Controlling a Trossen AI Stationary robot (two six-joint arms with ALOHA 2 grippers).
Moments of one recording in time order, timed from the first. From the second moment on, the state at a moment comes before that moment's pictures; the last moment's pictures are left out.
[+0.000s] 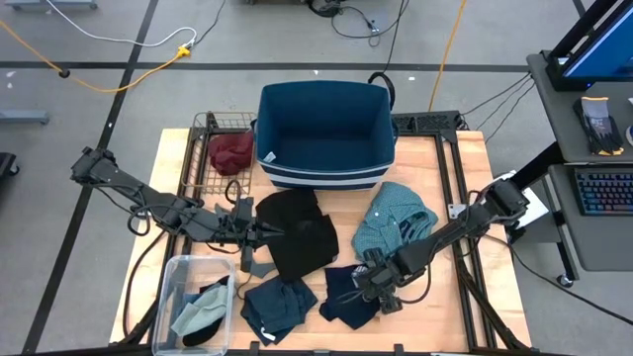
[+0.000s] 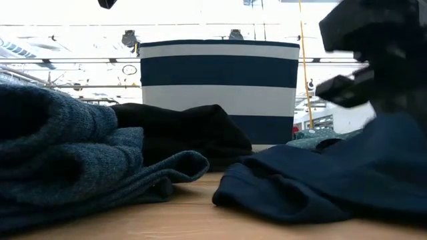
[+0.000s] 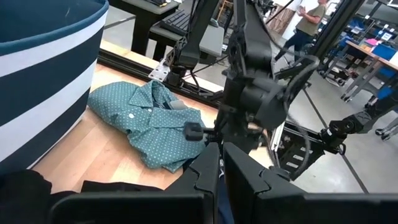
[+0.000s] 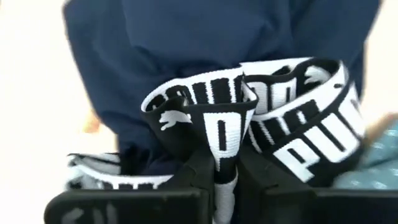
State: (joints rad) left arm -0.47 1.09 0.85 0.00 -0.45 -0.49; right arm 0.52 1.72 1.02 -0.51 -0.07 0.31
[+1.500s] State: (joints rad) left arm -0.36 1.32 0.85 0.59 -0.27 -0.65; right arm 0.34 1.39 1.19 -0.21 0.04 0.14
